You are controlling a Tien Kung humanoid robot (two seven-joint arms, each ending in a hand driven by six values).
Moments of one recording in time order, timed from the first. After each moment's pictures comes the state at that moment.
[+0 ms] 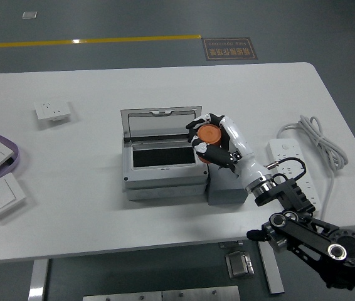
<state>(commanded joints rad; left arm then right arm) 0.08 0.25 -0.43 -0.30 0.80 0.09 0.23 0.42 -0.30 0.61 1.51 -1.07 -0.47 0.24</state>
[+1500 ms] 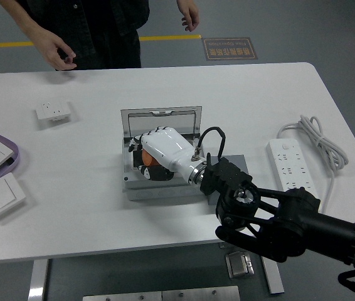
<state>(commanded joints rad) 0.08 0.25 -0.41 -0.31 0.79 0.09 0.23 0.69 -0.14 0.38 1.27 -1.99 -0.26 -0.25</state>
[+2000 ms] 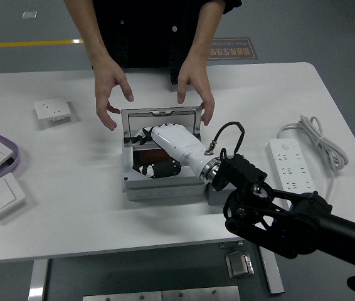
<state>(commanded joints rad) 0.08 0.25 -0.41 -0.31 0.79 0.09 0.23 0.63 -0.22 0.46 1.38 -1.76 -0.30 -0.14</state>
